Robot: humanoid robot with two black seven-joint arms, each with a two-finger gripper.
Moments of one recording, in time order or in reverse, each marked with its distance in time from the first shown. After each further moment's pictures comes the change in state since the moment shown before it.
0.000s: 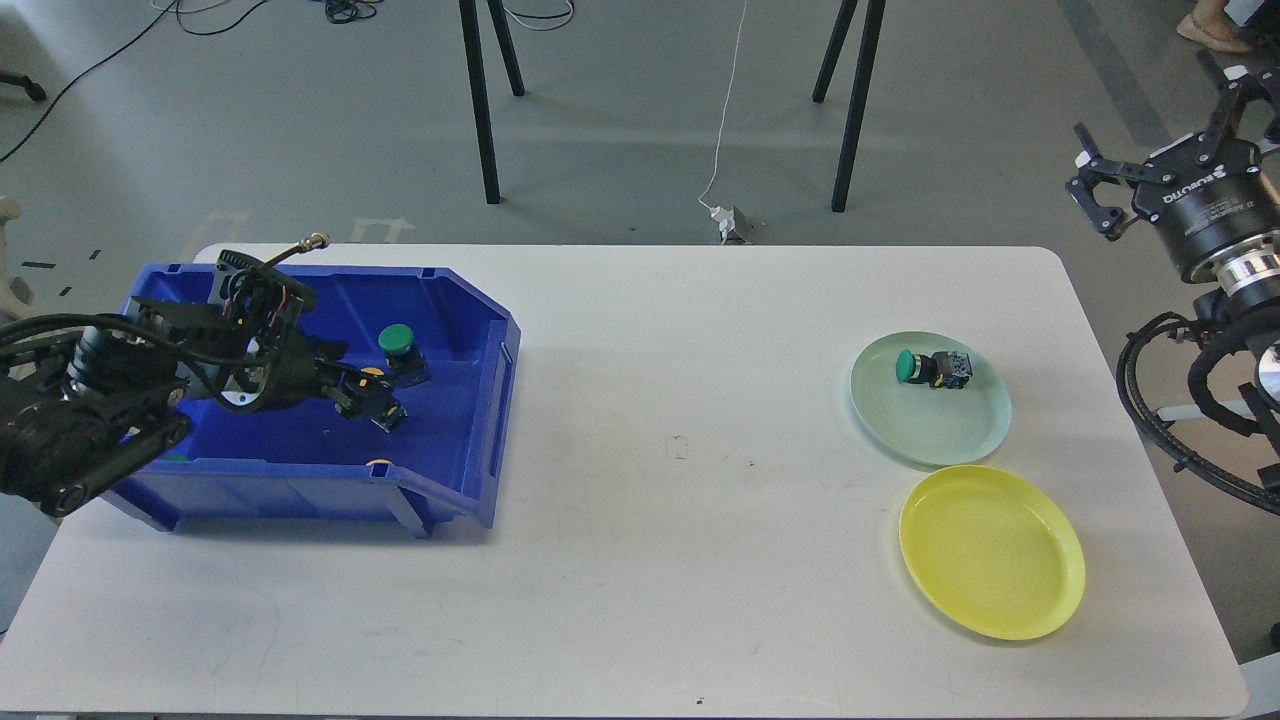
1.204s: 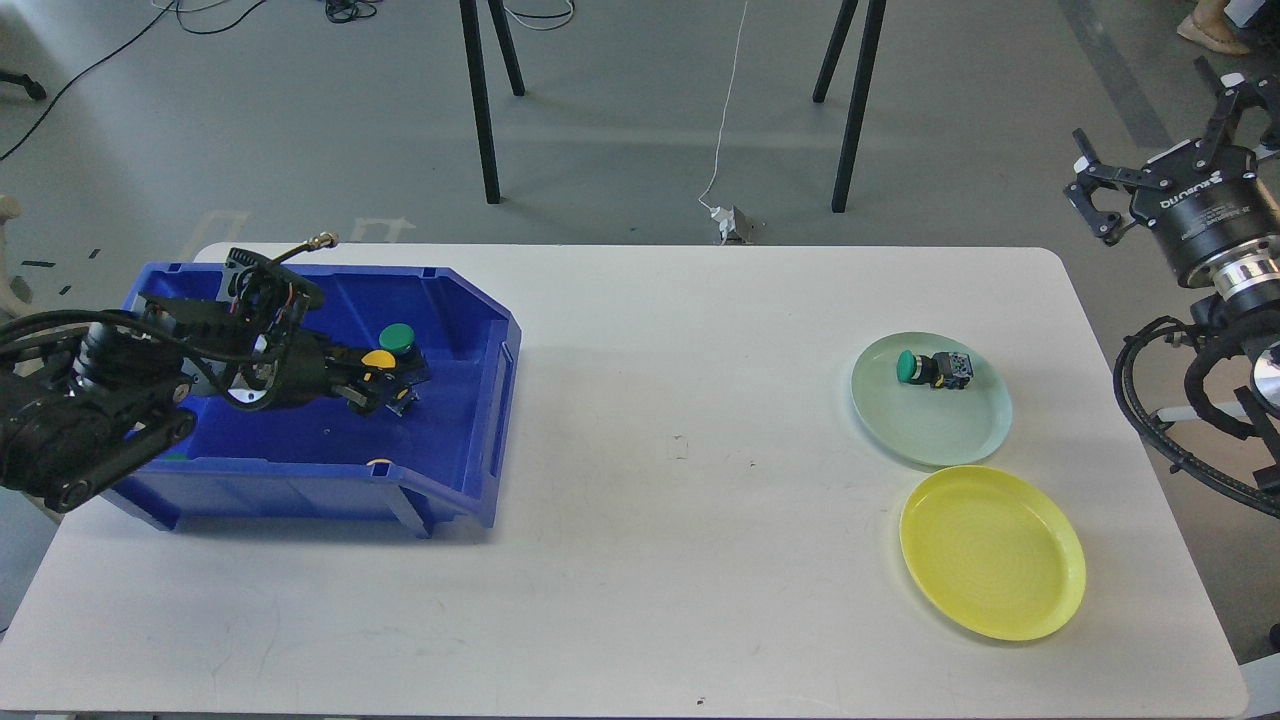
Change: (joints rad) left arm -0.026 0.027 -0.015 -0.050 -0.010 -0.012 -0.044; right arm 0.001 0.006 -0.001 -0.017 0.000 0.000 0.002
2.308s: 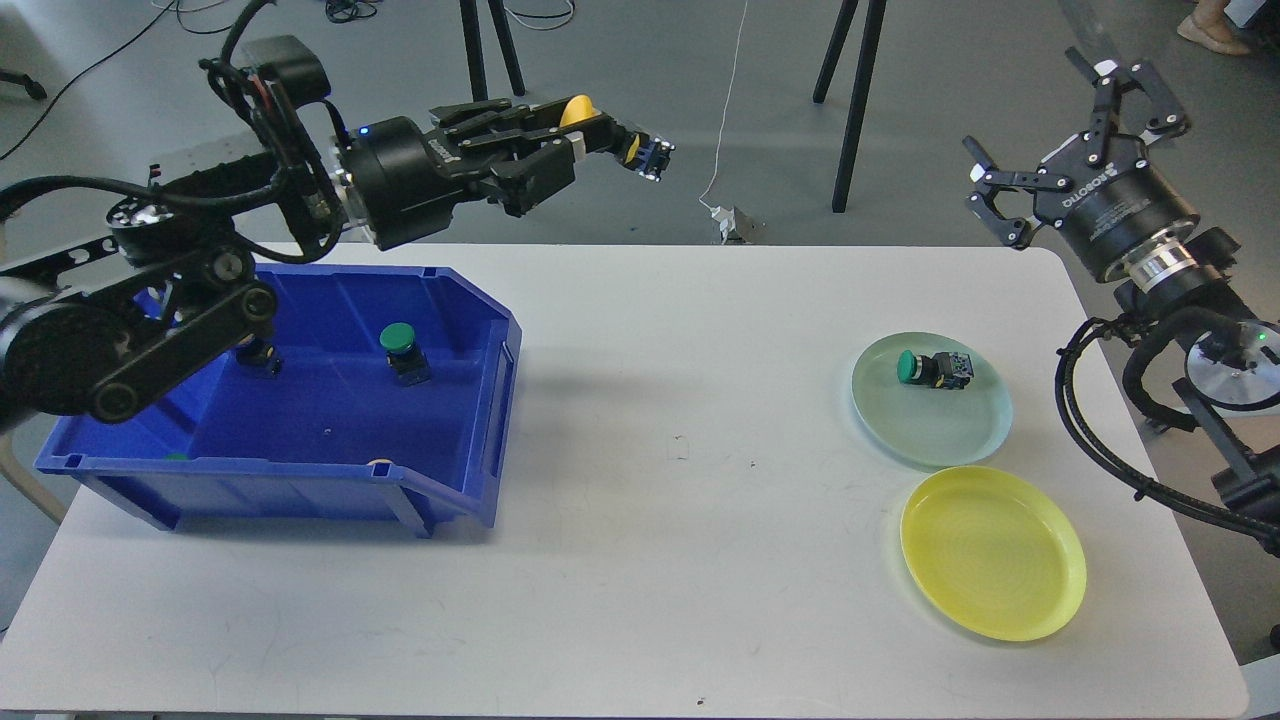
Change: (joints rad) left arm -0.047 -0.131 -0.340 -0.315 -0.266 0.312 -0.132; right arm 0.007 -0.010 -0.239 0.260 -0.033 -0.096 -0.009
